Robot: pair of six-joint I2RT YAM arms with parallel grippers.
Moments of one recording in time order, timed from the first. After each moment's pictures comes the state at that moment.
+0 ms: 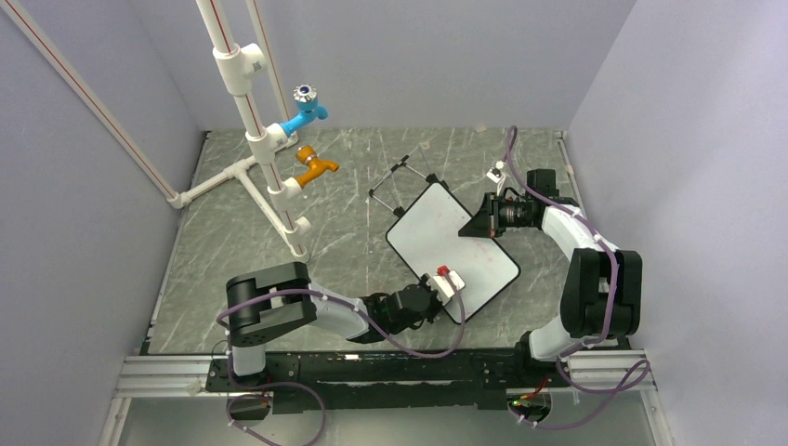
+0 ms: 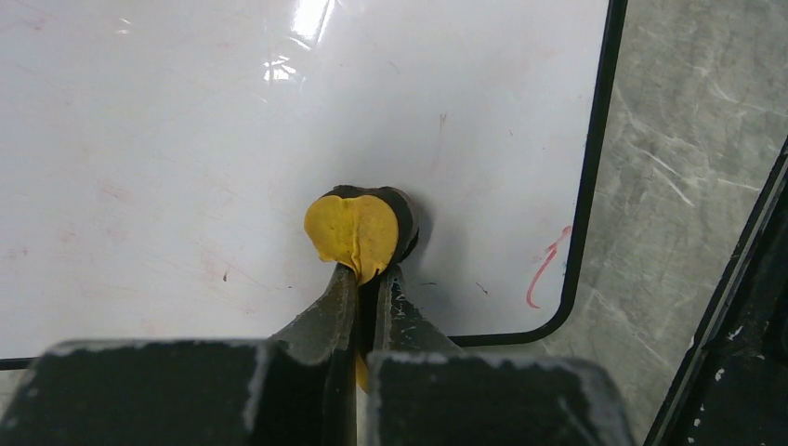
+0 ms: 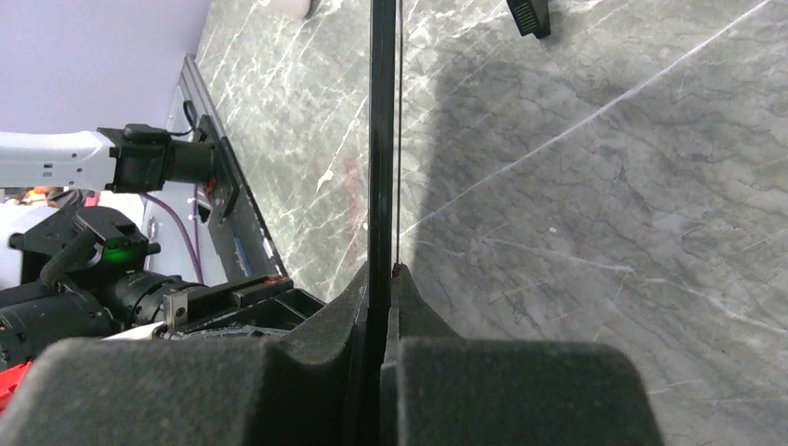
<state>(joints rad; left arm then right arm) -1.32 1.85 0.79 0.73 -0.35 -0.05 -0.05 1.53 0.96 -0.51 -1.10 -0.14</state>
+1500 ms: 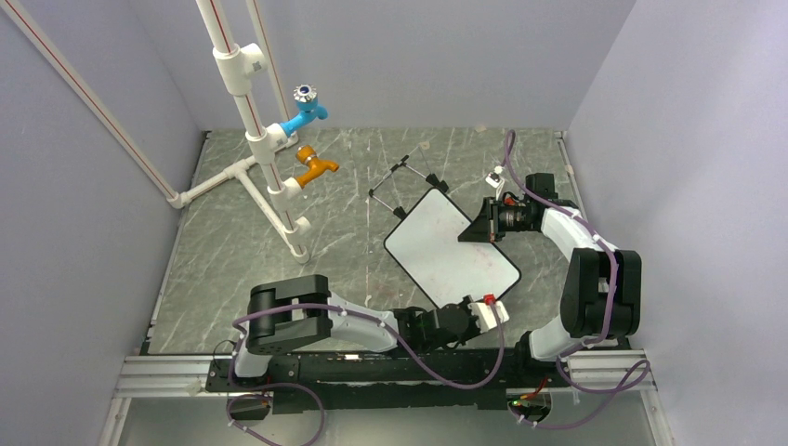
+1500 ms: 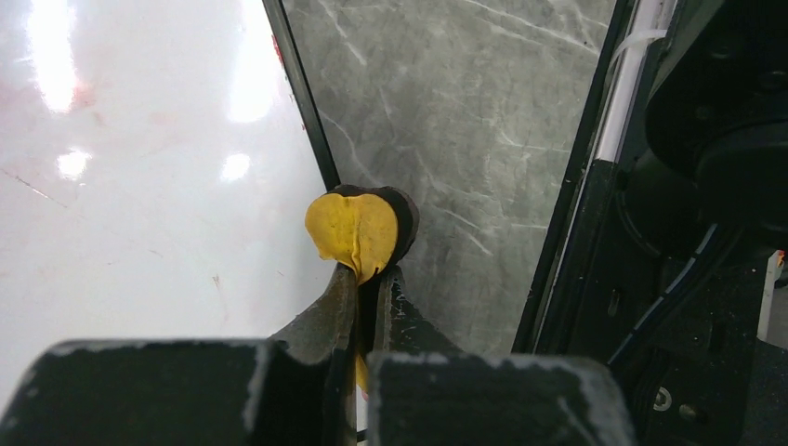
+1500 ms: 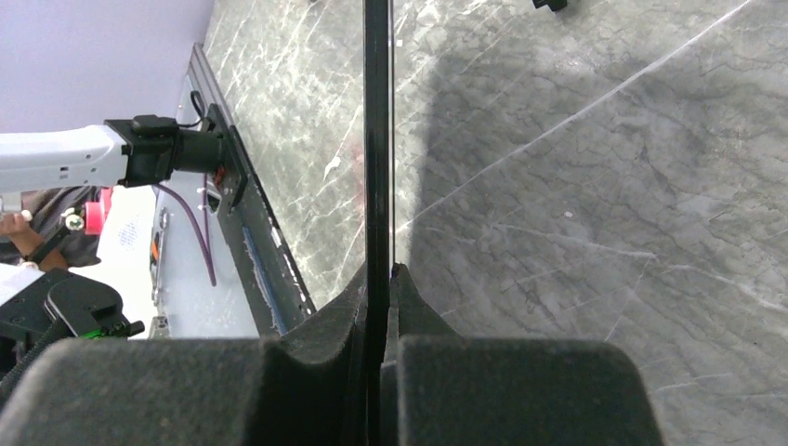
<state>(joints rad) -1.46 1.96 1.05 0.58 -0.32 0.04 -0.05 1.53 0.94 -0.53 -1.11 -0.15</state>
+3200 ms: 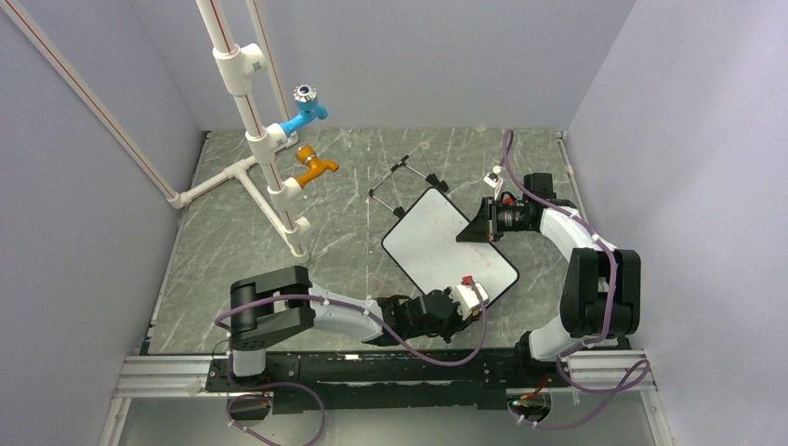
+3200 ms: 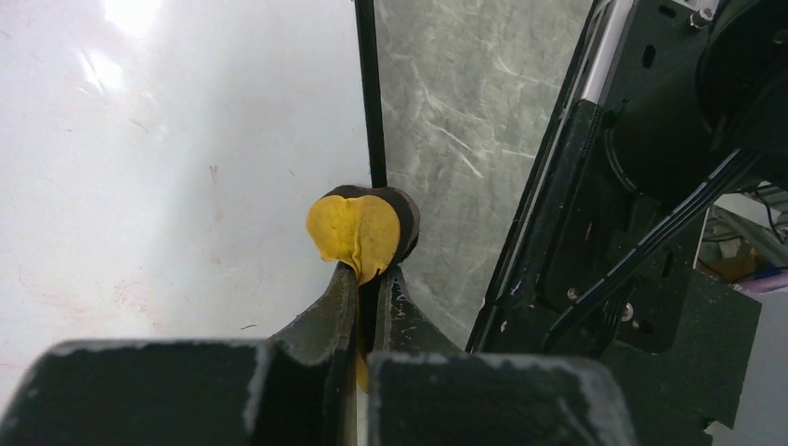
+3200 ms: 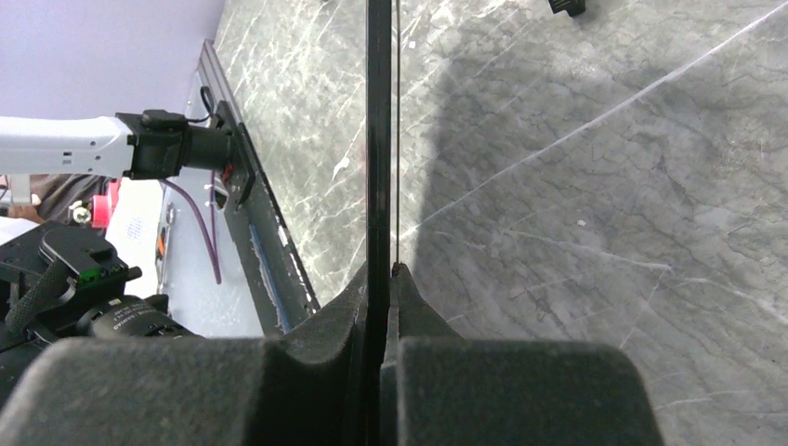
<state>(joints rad) -1.38 1.86 0.95 0.47 -0.15 -0.20 -0.04 1.53 0.94 -0.53 -1.13 -0.15</state>
